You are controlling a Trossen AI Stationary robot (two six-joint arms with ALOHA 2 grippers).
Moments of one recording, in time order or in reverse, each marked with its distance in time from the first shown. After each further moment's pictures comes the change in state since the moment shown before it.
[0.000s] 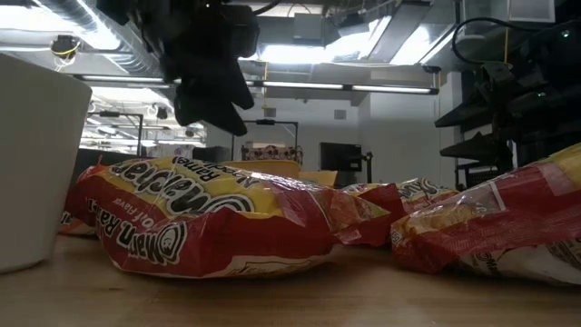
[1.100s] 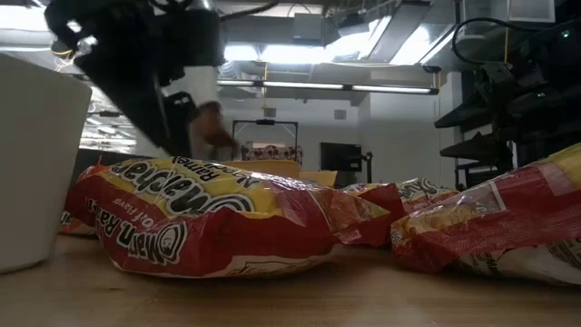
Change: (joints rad) left arm -0.092 0.002 -0.031 -0.191 -0.019 0.234; right arm 0.000 0.000 0.000 -0.001 0.018 -0.004
